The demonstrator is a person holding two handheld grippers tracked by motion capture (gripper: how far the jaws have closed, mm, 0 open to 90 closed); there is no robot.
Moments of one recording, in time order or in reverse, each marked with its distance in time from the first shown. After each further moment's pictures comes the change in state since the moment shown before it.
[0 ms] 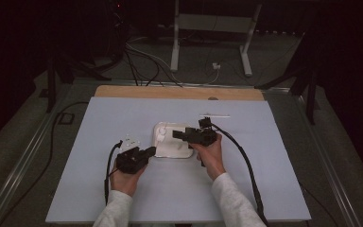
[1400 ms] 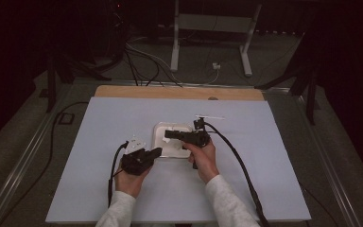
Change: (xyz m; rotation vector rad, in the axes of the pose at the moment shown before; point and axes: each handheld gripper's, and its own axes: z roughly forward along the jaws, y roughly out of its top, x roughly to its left) left arm -0.013 0.002 0.005 -0.007 -0.040 0.037; right arm 0.013 -0.004 0.013 -0.012 0.226 0.105
